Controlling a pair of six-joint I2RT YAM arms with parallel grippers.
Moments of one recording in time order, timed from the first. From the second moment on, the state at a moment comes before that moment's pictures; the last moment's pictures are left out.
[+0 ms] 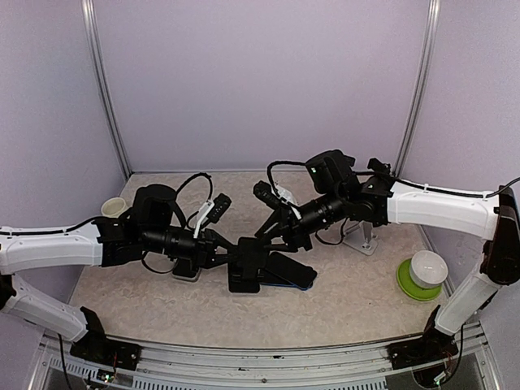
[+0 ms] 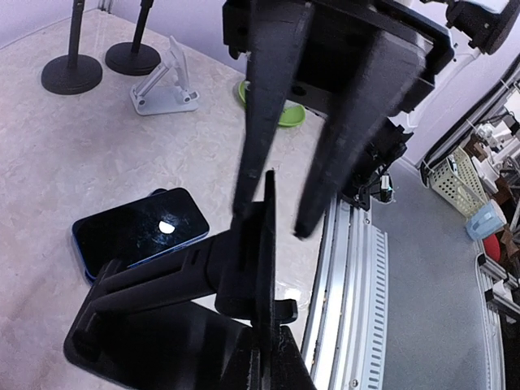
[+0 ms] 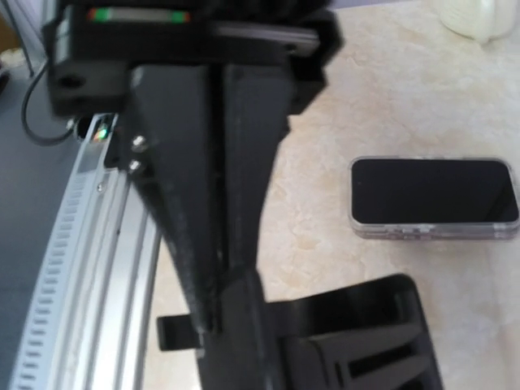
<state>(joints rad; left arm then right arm) -0.85 1.25 0.77 0.04 0.56 -0.21 0.89 1.58 1.26 -0.31 -0.70 -0.25</state>
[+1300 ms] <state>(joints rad) -0.46 1.45 1.01 0.12 0.48 -0.22 0.78 1.39 0.97 -0.14 -0.19 -0.02</state>
